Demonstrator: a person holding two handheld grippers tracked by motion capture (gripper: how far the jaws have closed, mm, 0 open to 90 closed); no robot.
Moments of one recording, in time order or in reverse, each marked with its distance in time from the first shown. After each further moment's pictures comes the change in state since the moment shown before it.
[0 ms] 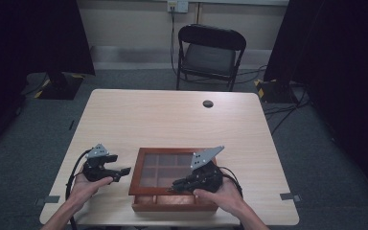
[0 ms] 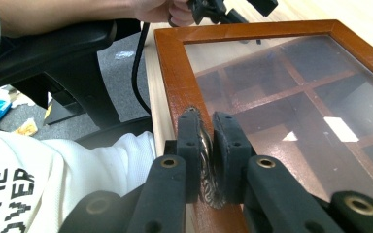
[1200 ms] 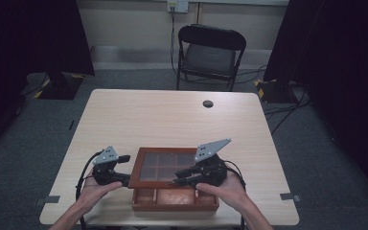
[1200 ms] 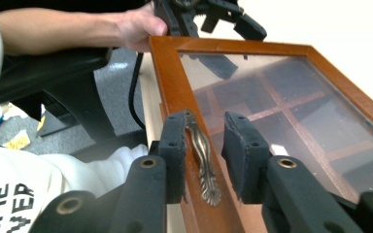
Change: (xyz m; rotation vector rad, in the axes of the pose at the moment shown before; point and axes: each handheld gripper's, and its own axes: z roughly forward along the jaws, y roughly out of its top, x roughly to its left) left arm -0.033 0.014 0.005 -0.088 -0.077 0.095; right arm -0.001 0.013 -0.021 -0.060 -0.033 0.007
